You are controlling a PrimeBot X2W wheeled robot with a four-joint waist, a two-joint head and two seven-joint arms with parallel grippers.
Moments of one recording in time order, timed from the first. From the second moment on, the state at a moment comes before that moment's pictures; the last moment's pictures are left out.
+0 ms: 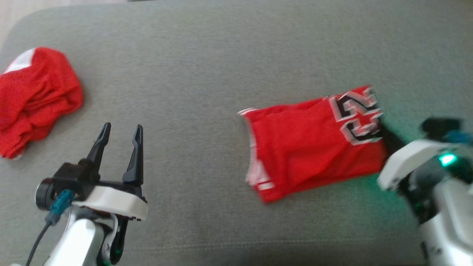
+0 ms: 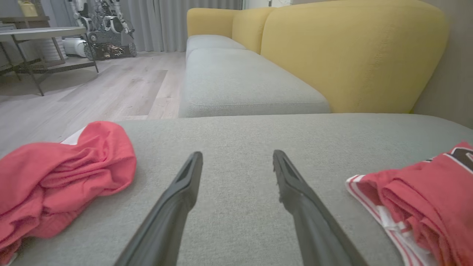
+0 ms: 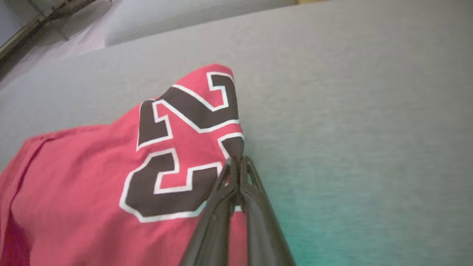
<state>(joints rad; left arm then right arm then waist) -0.13 0.33 -0.37 0.07 -0.40 0.17 -0.25 -0.27 -0.18 0.04 0.35 0.35 0.13 0.31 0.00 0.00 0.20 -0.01</state>
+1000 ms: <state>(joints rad) -0.29 0.34 -0.38 0.05 -0.36 0.12 -0.25 -0.48 -0.25 -0.43 0.29 0.15 0.13 0.30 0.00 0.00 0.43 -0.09</state>
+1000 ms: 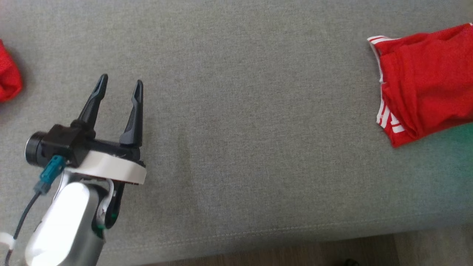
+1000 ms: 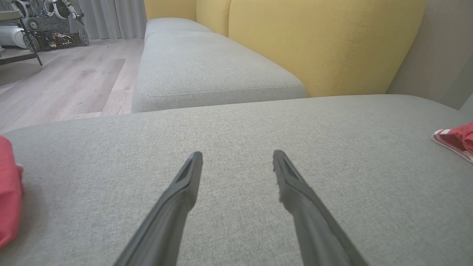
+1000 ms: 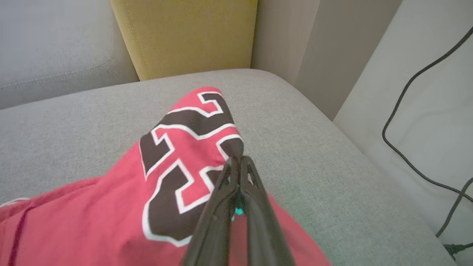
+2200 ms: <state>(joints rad) -0.17 0.34 -0.36 0.09 -0.39 0.14 -0.25 -0.29 -0.08 -0.18 0.16 0.13 0.13 0.03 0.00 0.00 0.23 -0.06</state>
